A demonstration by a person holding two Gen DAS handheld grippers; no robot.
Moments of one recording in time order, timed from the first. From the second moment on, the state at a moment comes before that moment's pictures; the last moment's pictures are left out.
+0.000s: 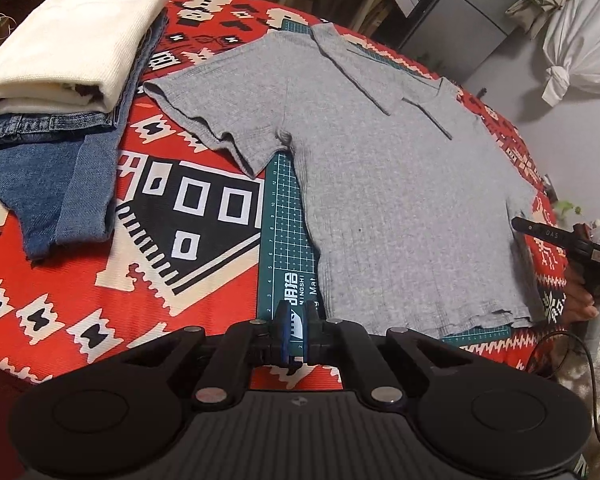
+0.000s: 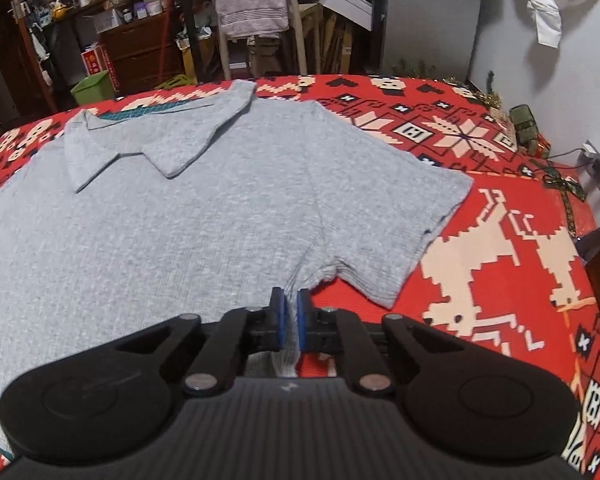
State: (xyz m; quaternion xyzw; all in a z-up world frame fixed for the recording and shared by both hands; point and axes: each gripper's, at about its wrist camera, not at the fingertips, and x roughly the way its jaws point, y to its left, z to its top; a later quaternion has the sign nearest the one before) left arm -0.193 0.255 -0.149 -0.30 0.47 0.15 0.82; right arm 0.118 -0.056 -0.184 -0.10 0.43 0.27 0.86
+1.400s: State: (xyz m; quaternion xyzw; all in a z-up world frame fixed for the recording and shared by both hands) left arm -0.174 0.235 -0.147 -0.26 0.46 0.13 0.84; right arm 0.133 -0.077 -0.189 -0.11 0.42 0.24 0.87
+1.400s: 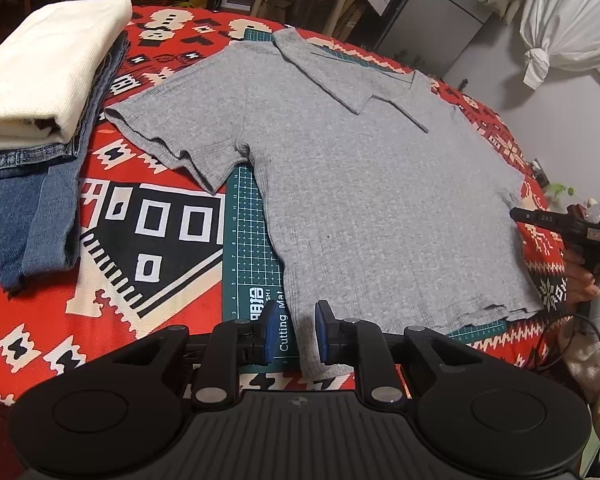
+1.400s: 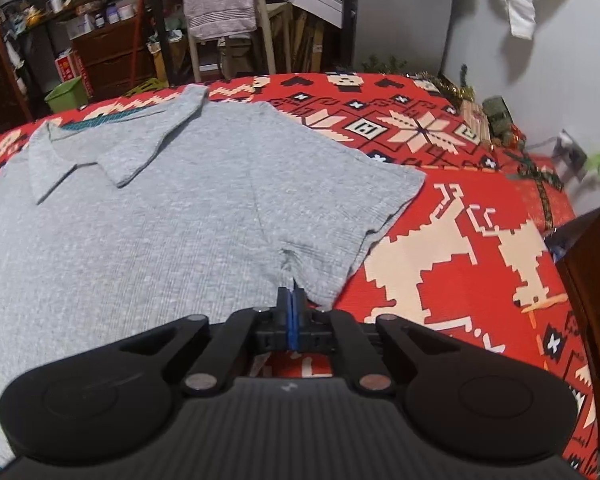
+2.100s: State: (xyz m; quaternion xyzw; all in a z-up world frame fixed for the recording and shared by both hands) left arm -0.182 0.239 -0.152 -0.27 0.45 0.12 0.84; right arm 0.093 -0.097 -0.187 -0.08 0.44 0.24 0.86
